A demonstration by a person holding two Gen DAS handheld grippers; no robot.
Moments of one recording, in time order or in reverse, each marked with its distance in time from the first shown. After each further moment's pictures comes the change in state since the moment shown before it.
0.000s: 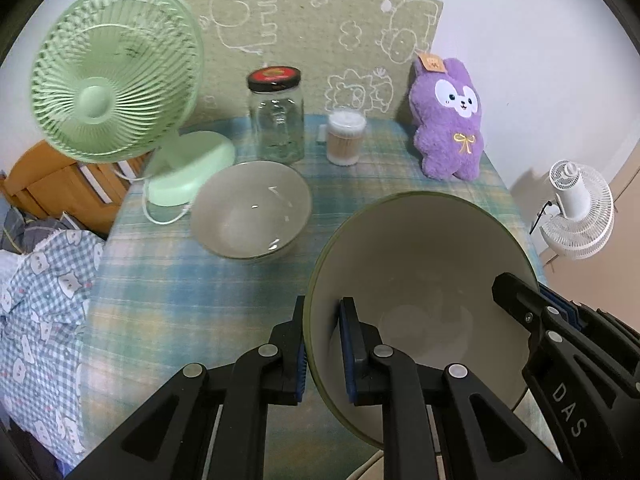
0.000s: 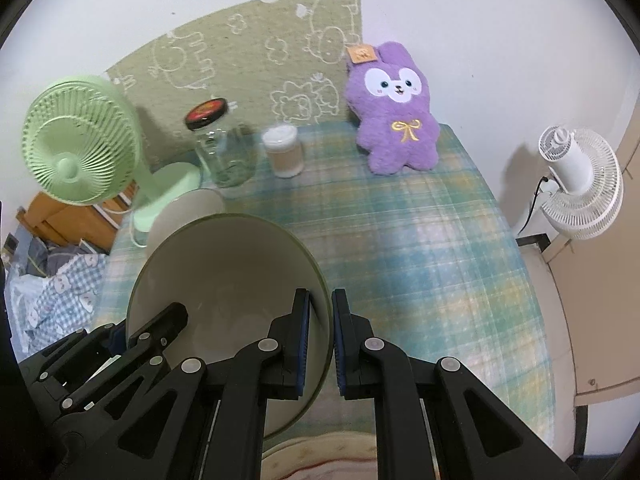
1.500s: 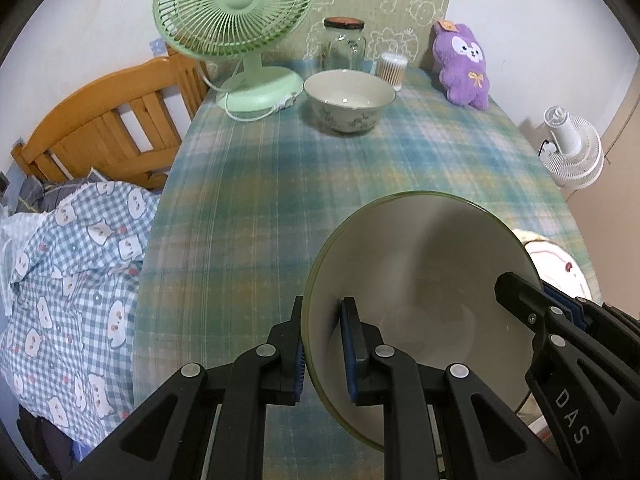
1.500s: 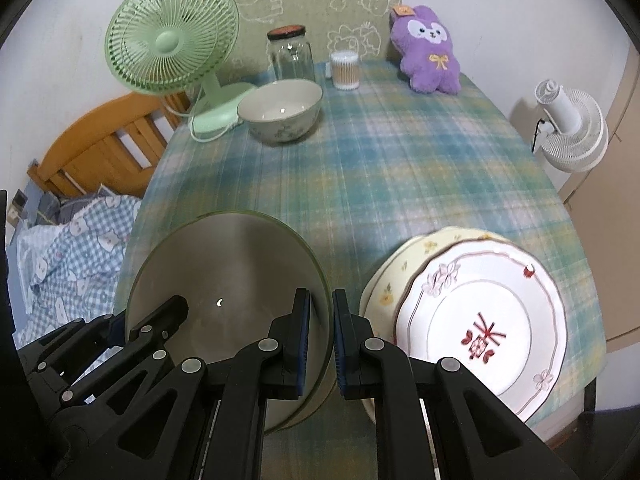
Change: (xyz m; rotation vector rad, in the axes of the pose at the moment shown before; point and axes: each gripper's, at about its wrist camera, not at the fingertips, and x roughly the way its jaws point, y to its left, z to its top) left arm -0.055 0.110 -0.143 0.048 0.066 0.005; right arm -0.048 0.114 -0.165 -0.005 0.082 -0.014
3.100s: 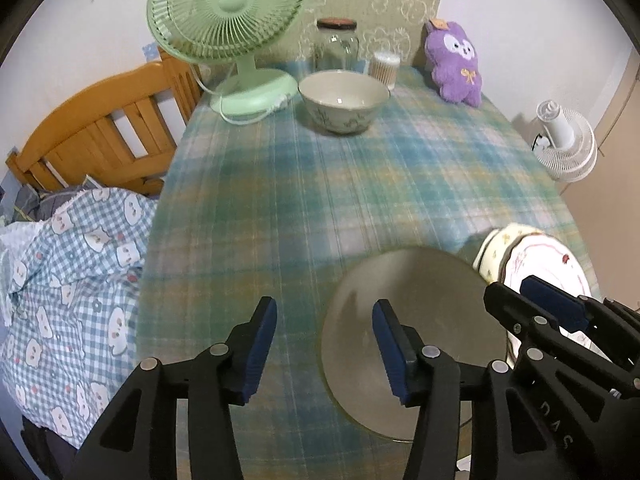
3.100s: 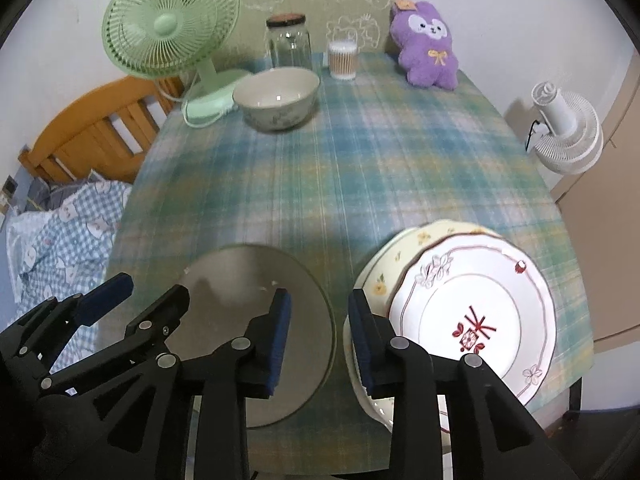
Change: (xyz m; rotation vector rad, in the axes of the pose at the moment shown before) left arm -0.004 0.004 -0.002 0.034 -0.015 -0.016; right arm -0.004 0.006 0.002 -0.025 0.027 -0.052
